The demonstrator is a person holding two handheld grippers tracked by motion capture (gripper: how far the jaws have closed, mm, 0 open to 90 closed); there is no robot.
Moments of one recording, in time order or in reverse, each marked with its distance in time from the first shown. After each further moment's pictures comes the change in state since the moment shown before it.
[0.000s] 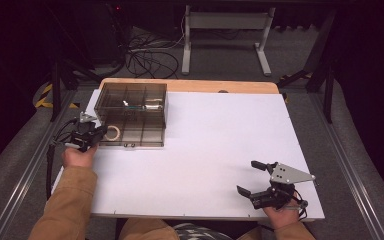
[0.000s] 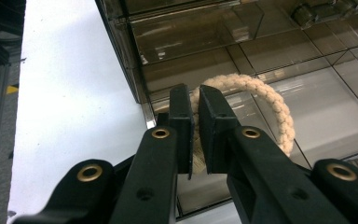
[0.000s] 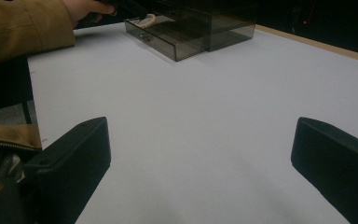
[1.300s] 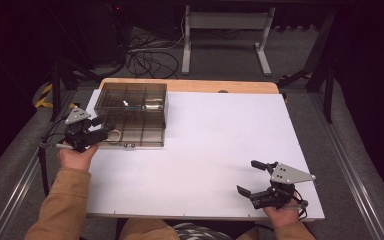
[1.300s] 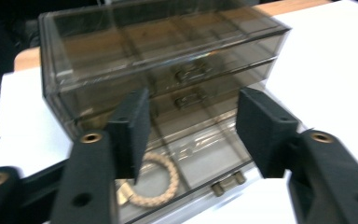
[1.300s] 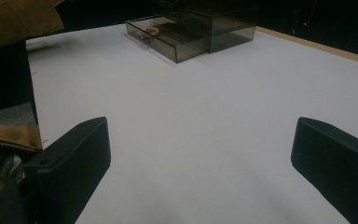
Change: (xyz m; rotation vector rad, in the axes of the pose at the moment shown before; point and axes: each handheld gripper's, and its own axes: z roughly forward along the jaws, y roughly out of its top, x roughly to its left) left arm -0.030 0.025 -0.068 -0.218 -0.174 0.057; right arm 0.000 0.000 0.000 -0.004 0.002 -0.001
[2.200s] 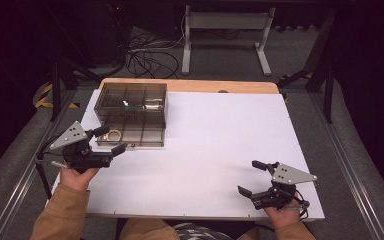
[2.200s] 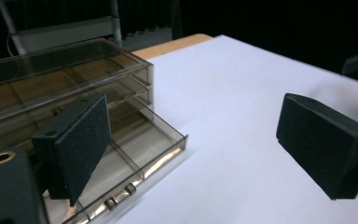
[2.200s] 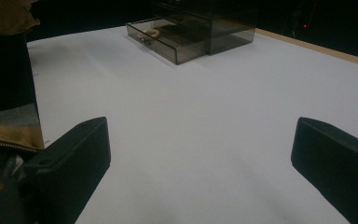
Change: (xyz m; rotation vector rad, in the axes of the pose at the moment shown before) left arm -0.049 -0.014 -0.046 -0.149 -0.310 0.122; right arm 0.000 0.000 -0.003 -0.008 0.001 -0.004
